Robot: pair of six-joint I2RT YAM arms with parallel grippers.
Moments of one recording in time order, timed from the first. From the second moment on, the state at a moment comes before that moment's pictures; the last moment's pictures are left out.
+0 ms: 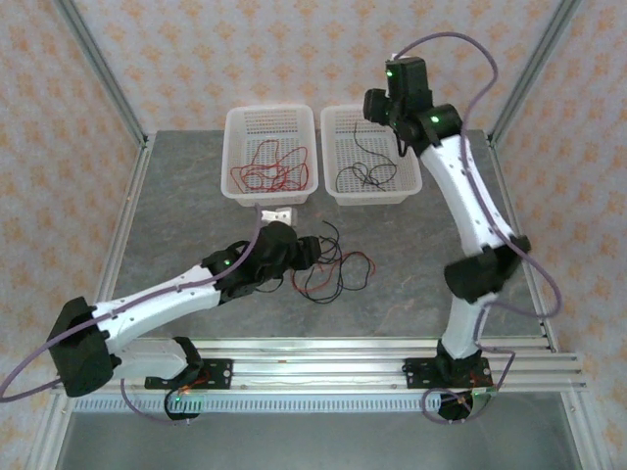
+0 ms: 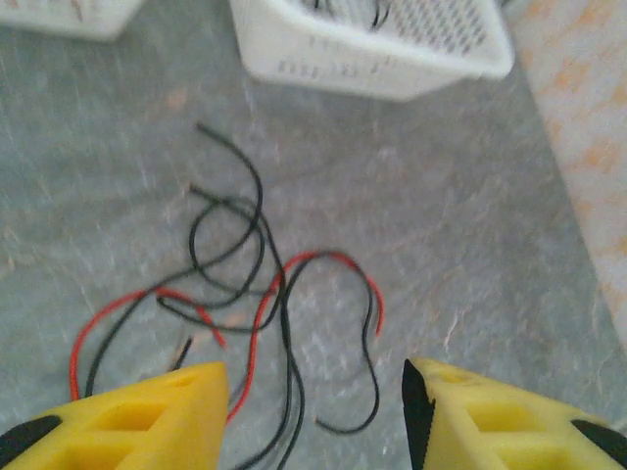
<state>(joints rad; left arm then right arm) -0.85 1.23 0.87 -0.31 -0.18 -0.87 0.41 1.79 2.16 -0.87 0.24 0.27</state>
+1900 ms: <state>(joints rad) -0.71 1.71 0.93 0.01 -0.02 -1.09 0.45 1.07 1.08 -0.64 0.12 0.46</state>
